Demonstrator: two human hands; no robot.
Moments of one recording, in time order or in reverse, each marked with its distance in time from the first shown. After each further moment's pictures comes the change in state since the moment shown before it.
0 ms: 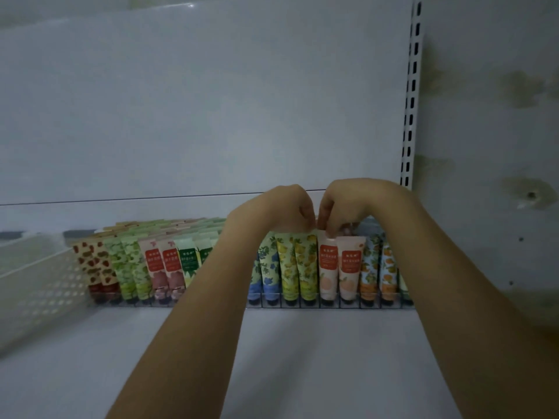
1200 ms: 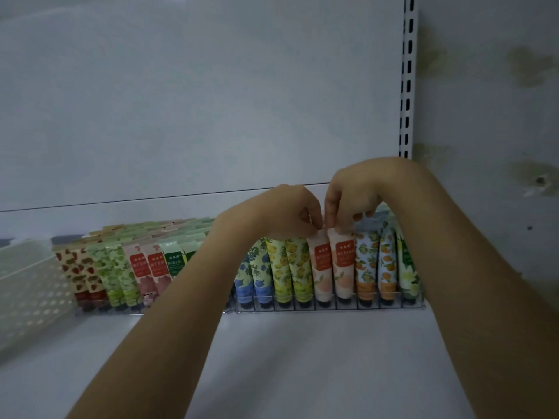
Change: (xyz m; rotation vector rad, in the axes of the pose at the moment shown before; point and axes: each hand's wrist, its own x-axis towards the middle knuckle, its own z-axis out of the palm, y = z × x) left_hand 0.007 0.007 0.006 0.094 -0.038 0.145; right_hand -0.008 0.011 -0.014 -0.103 -0.104 0.000
